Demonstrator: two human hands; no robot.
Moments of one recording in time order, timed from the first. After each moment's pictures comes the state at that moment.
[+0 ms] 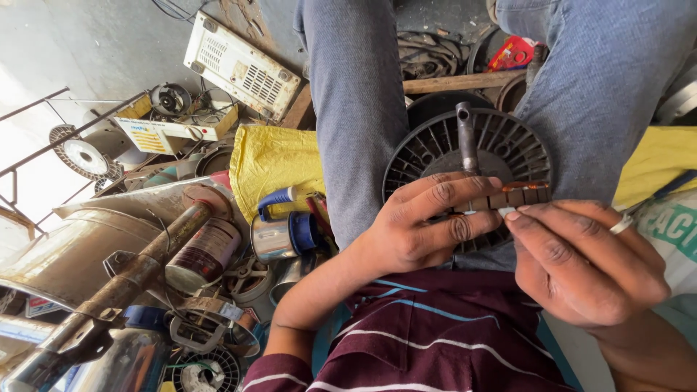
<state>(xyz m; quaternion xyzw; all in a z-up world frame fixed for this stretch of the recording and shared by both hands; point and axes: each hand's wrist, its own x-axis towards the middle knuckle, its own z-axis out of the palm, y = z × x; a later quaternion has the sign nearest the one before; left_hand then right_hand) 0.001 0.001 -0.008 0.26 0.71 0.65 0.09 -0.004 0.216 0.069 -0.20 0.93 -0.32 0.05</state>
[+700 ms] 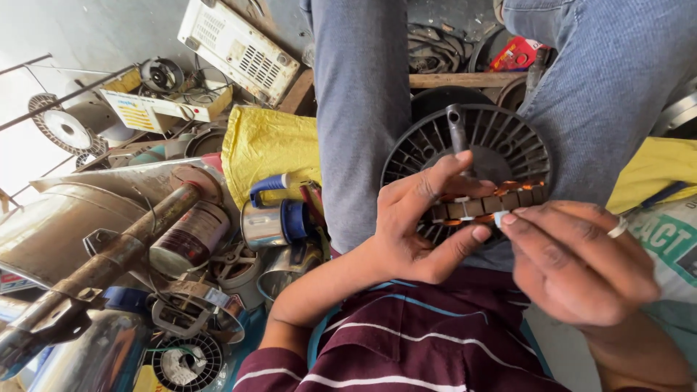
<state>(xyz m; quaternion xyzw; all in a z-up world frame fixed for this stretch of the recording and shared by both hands) 0.026 0.015 0.005 0.03 0.65 0.75 0.12 0.000 0.221 0.063 -0.19 0.90 -0.39 0.08</state>
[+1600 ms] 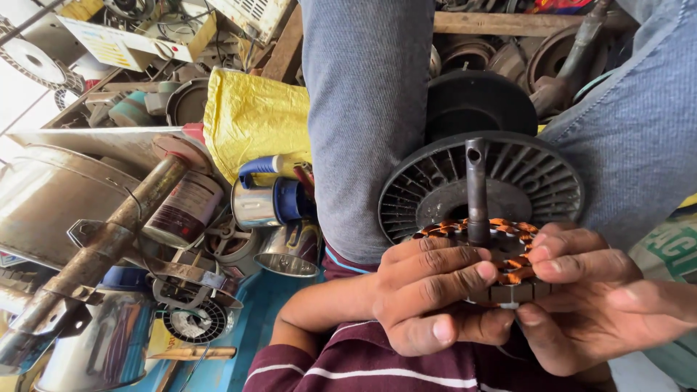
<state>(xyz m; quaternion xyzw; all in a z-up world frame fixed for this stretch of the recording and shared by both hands) 0.013 0.044 -0.017 0.10 0.75 0.64 -0.14 0.092 0.267 -0.014 0.07 0.69 -0.71 0.12</state>
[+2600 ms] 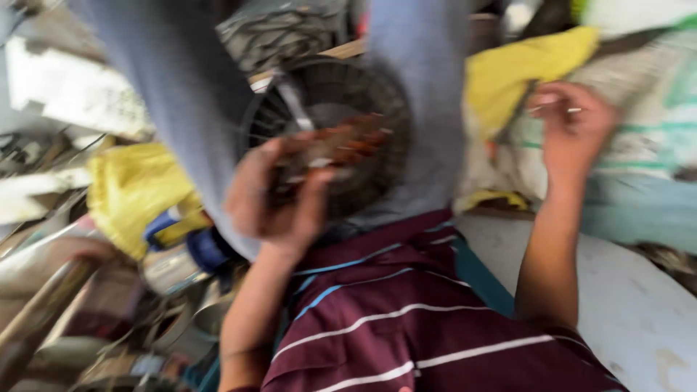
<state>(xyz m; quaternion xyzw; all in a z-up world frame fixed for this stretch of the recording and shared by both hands) 0.054 0.029 -0.027 0.08 0.79 0.60 -0.06 0.152 0.435 -0.048 0.26 0.83 -0.50 -0.04</state>
